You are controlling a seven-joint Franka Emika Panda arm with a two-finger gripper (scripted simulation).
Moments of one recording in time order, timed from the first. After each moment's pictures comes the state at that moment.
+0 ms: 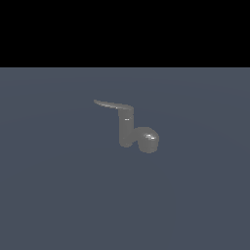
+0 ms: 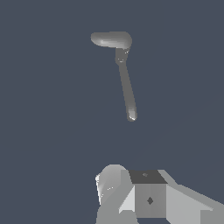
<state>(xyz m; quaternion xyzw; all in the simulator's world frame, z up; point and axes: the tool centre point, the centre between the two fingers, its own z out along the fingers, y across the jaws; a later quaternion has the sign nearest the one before) -0.260 0.007 0.479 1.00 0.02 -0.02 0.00</state>
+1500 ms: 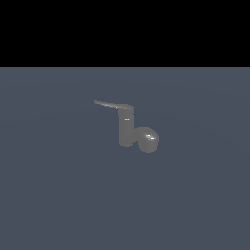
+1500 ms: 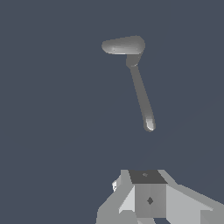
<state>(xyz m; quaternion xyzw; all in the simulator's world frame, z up) -0.222 0.036 0.464 1.00 -0.01 -0.03 -0.04</state>
